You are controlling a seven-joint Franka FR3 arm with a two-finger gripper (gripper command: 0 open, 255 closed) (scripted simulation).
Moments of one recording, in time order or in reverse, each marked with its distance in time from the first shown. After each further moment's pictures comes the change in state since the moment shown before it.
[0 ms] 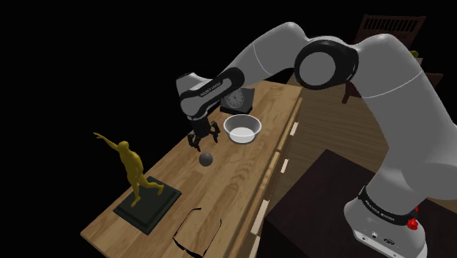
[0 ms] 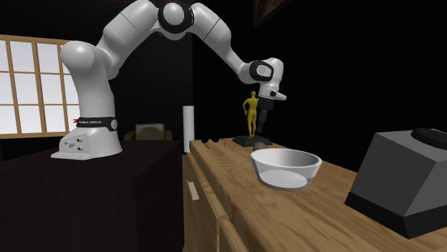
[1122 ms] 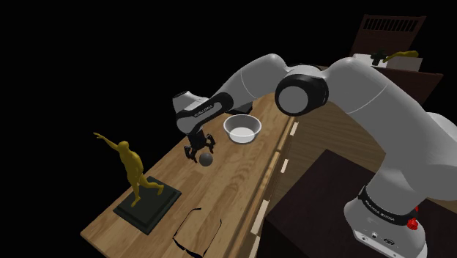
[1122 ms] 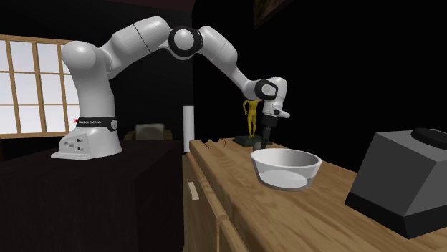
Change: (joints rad) arm 0.034 0.254 -0.013 0.246 -0.012 -0.010 0.018
